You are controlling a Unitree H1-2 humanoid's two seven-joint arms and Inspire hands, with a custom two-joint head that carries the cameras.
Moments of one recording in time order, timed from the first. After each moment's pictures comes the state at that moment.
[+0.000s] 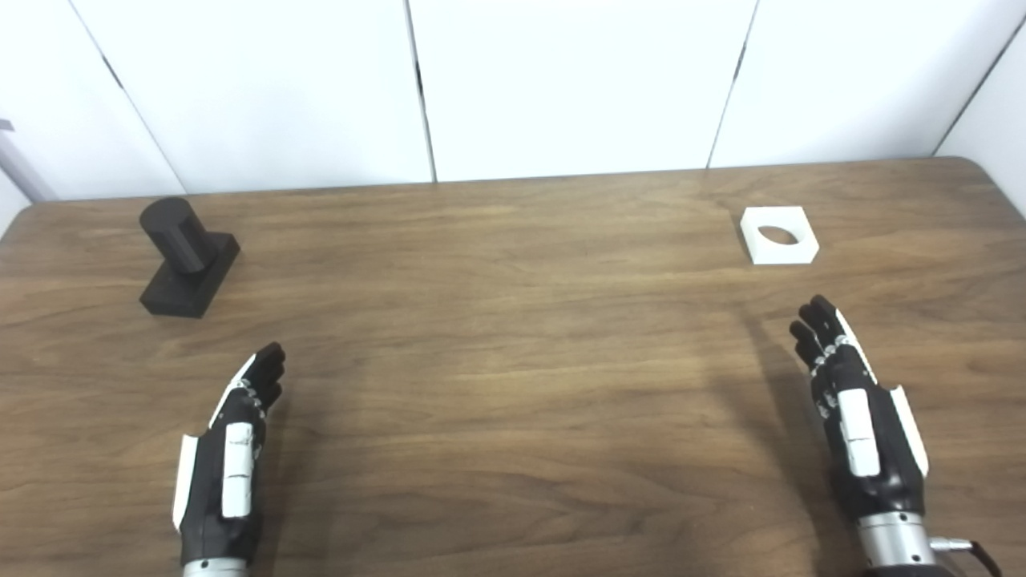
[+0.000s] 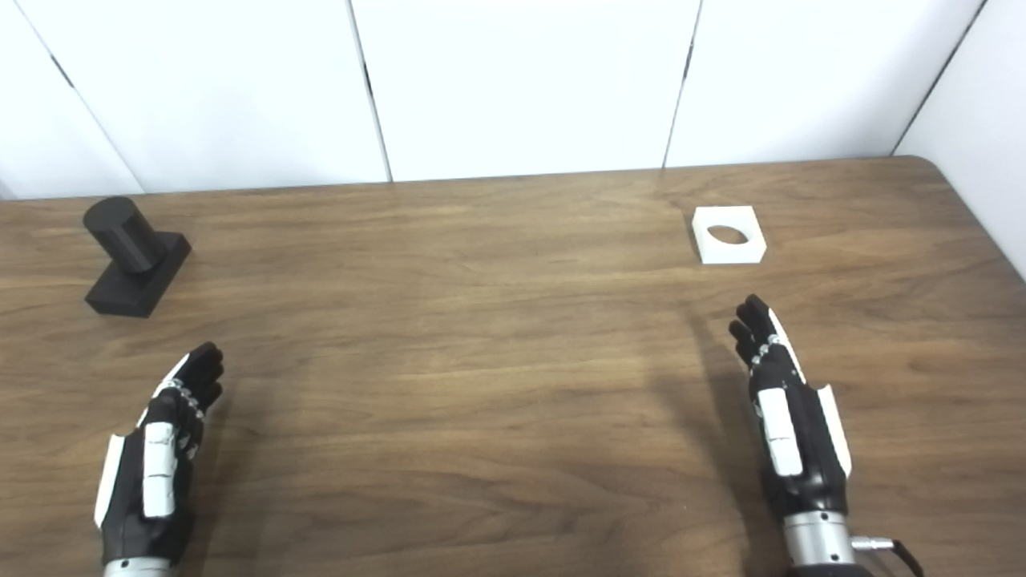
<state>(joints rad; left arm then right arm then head) 0.29 0.13 0.06 -0.22 -0.10 -0.16 0.00 0.32 -0.14 -0.12 -0.24 0.13 -0.21 0.01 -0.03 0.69</state>
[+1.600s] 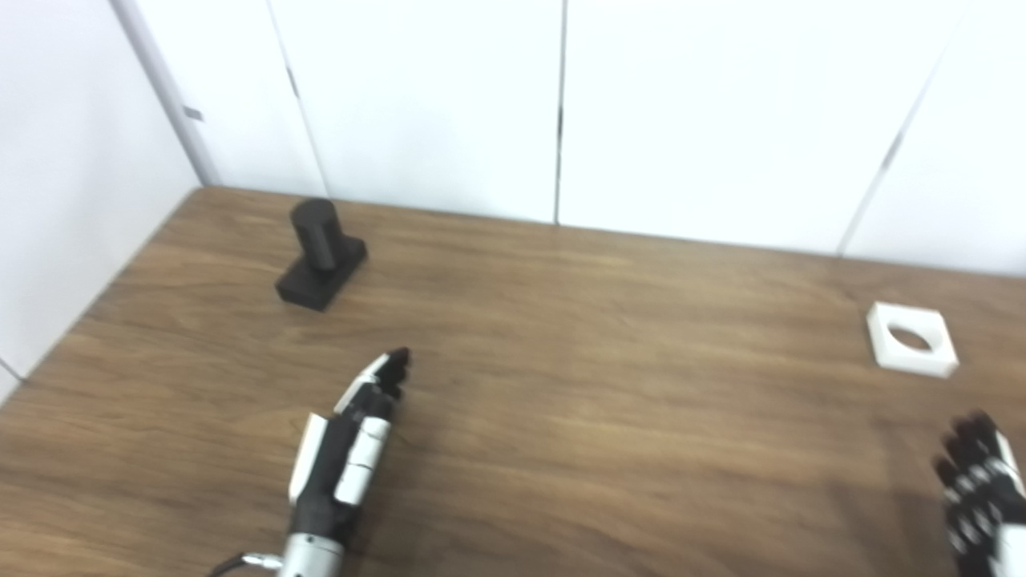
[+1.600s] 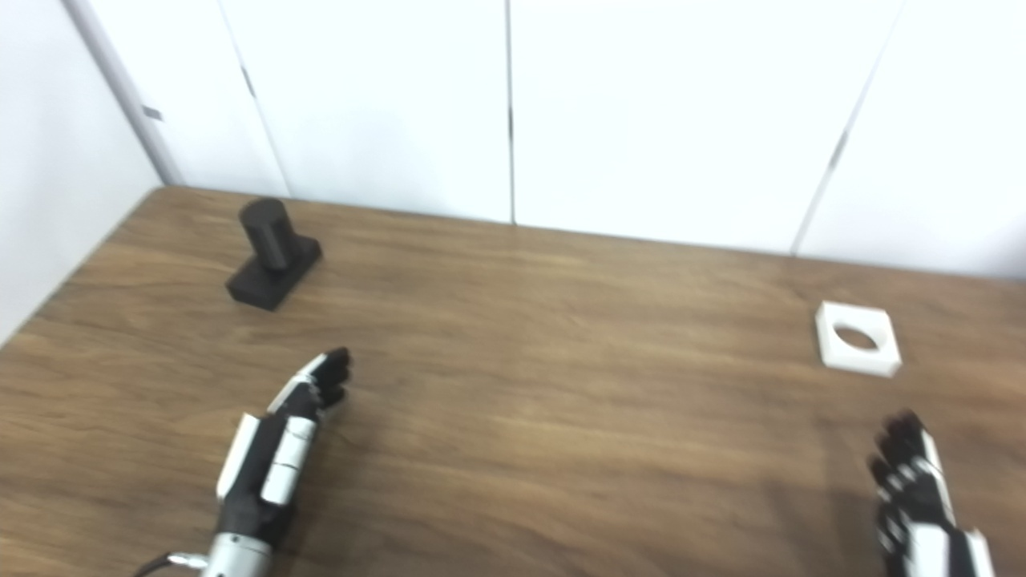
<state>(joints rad) 0.29 0.12 -0.01 -0.23 -0.04 -0.16 0.05 0.30 -0.18 -0.16 -0.20 0.23 -0.21 0.08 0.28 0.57</state>
